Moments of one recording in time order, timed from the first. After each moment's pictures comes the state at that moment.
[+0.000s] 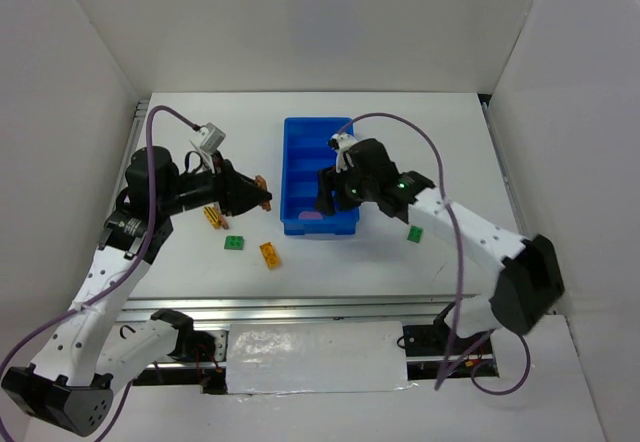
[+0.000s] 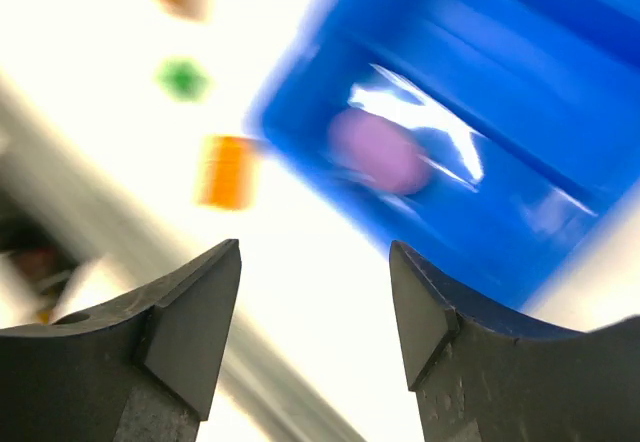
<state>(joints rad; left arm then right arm) -0.28 0.91 1.03 -0.36 0.73 -0.35 0.66 1.48 1.16 -0.41 -0.13 0.29</state>
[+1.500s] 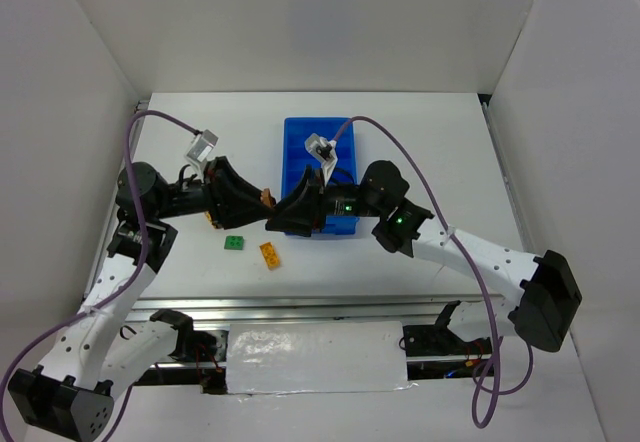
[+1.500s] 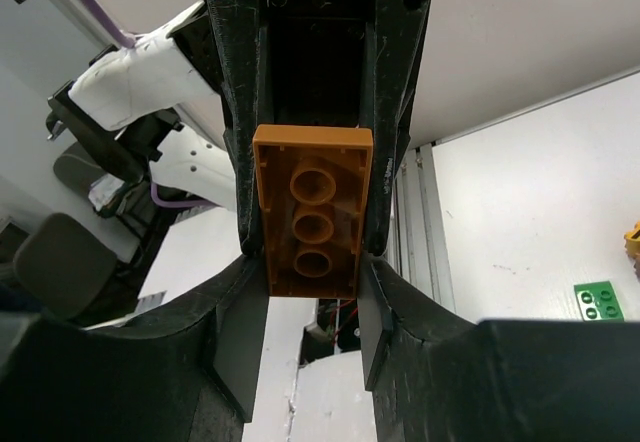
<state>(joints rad) -0.26 0.86 0.86 0.20 1.13 -0.72 0.87 1.27 0.96 0.50 -0.70 0.63</state>
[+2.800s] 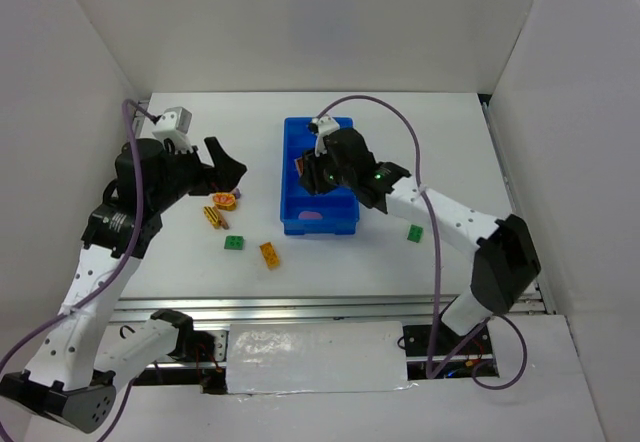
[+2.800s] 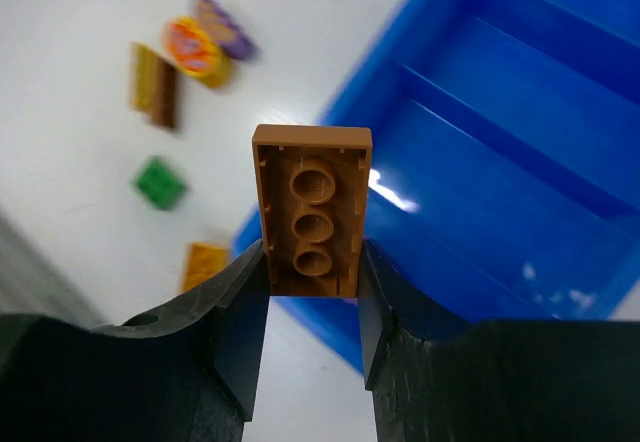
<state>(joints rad) -0.26 0.94 1.19 -0.59 0.18 -0.41 0.72 1.52 1.23 -0.19 -0.11 0.27</state>
